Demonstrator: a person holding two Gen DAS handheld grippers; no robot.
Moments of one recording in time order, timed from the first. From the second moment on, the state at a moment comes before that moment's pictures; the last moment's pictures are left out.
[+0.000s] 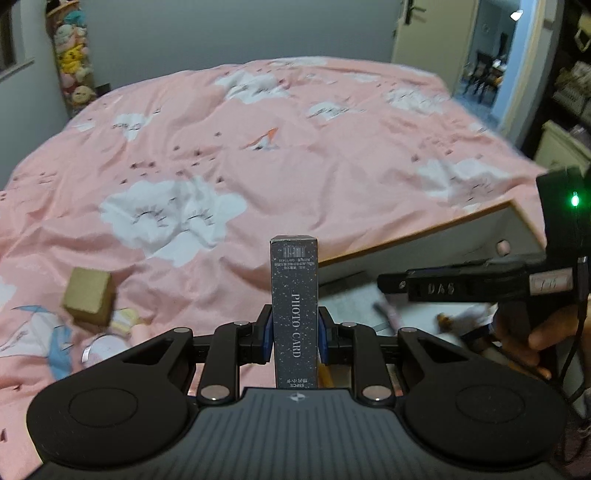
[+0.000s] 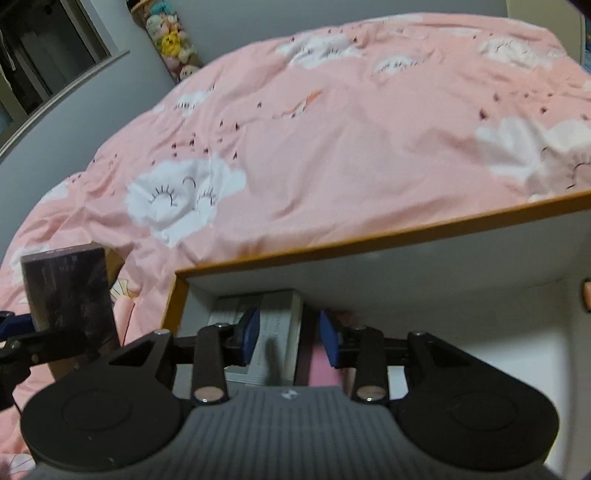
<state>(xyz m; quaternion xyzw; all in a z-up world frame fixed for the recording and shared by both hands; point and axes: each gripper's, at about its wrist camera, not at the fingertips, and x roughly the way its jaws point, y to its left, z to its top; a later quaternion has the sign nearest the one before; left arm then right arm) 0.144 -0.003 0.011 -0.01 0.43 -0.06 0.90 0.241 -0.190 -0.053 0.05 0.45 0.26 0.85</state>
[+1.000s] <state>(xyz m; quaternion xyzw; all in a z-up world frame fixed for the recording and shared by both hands) 0.200 -0.012 -0.057 -0.15 0.49 -0.16 0.85 0.183 -0.173 -0.066 -0.10 0.47 0.32 0.82</state>
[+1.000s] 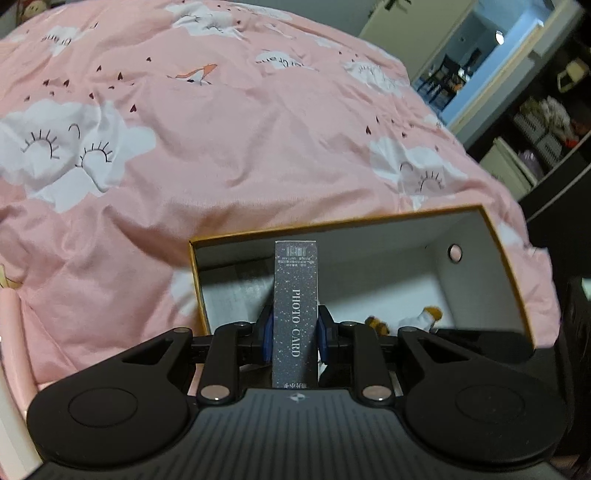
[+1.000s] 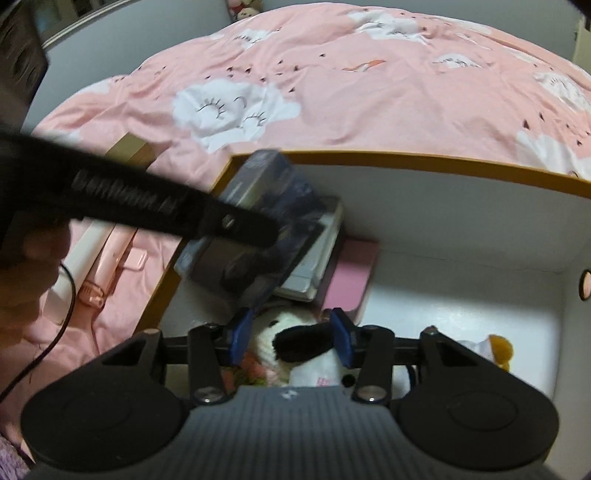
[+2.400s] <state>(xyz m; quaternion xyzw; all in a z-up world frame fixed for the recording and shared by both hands) 0.140 0.002 -0.039 -0.01 0.45 -0.03 0.89 0.176 -0.168 -0.041 -0.07 0.43 0.29 0.85</state>
